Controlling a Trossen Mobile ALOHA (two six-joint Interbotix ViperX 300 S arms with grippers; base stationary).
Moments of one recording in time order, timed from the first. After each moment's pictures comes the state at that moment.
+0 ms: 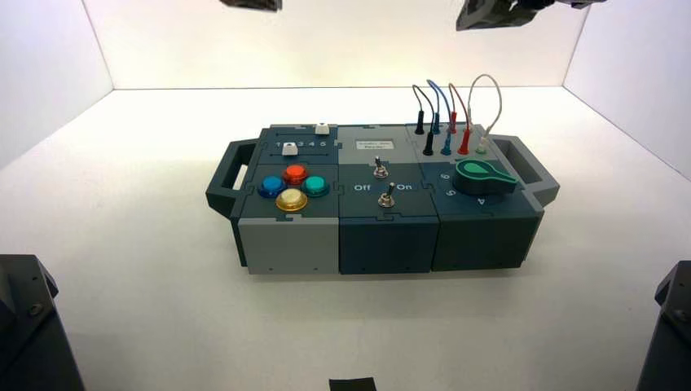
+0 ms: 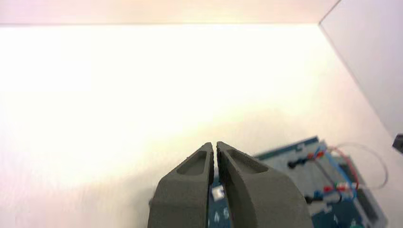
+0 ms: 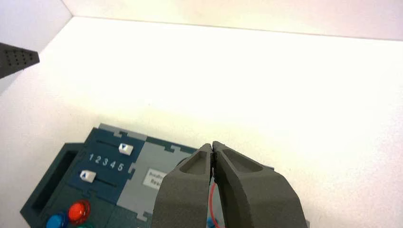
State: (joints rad) left arm -0.49 -0.25 0.81 -0.16 0.13 -0.18; right arm 0.44 -0.42 1.00 0.20 0.05 0.00
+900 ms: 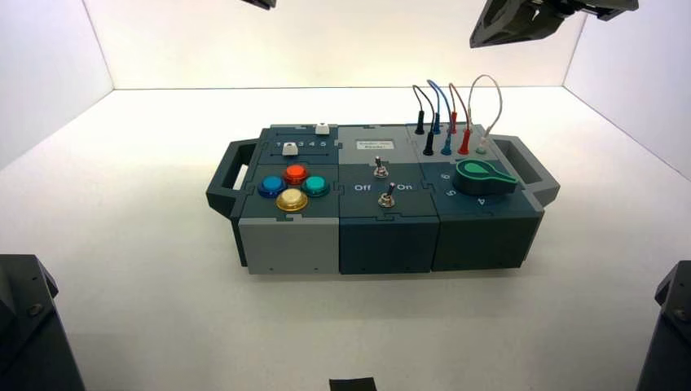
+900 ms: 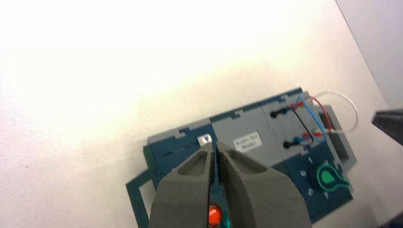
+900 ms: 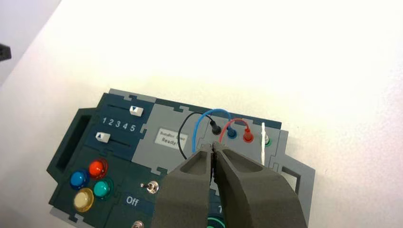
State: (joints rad) left arm -0.54 -0.36 0.75 -0.16 0.48 -0.18; right arm 0.44 -0.52 1.04 0.25 0.22 0.00
